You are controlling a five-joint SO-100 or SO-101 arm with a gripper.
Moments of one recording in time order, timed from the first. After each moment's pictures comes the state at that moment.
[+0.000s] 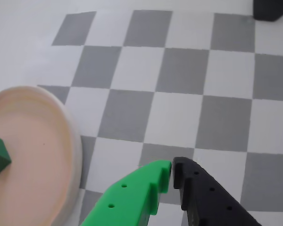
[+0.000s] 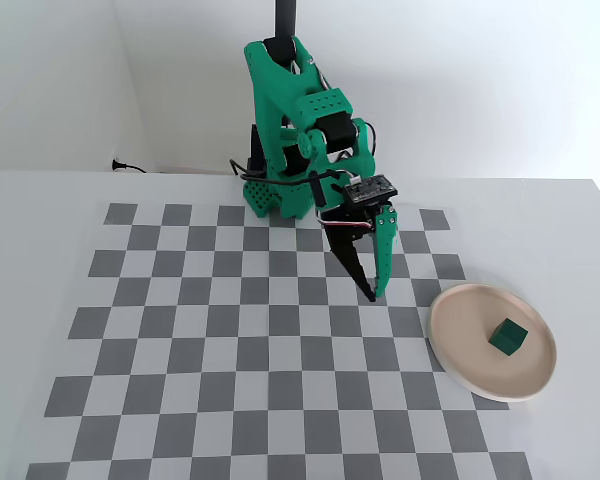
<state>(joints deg) -25.8 138.3 142.1 32.7 -67.5</state>
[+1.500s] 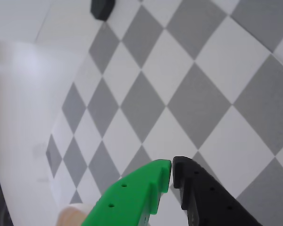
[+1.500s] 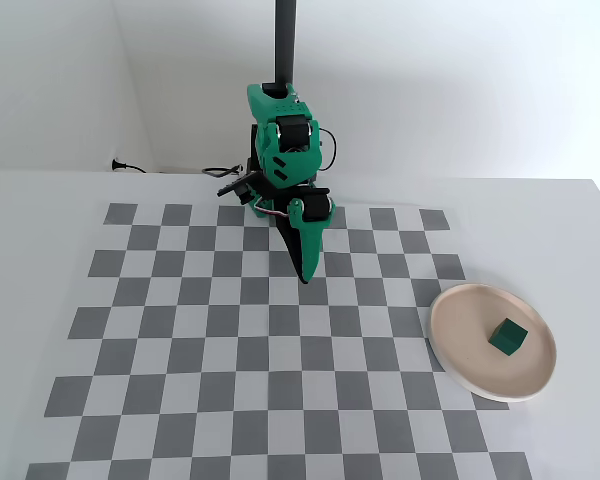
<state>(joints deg) -9.6 190.3 173.7 49.4 -18.8</state>
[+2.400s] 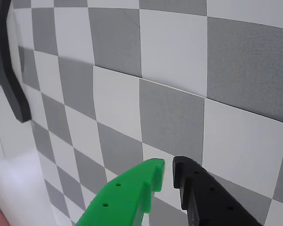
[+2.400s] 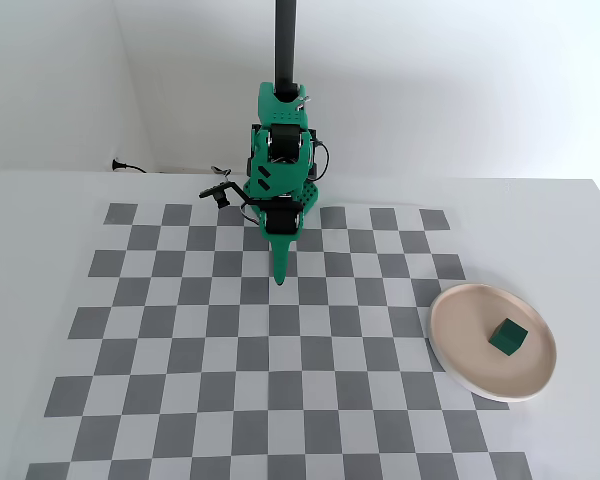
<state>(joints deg) 0.3 190.3 177.5 56.3 2.5</state>
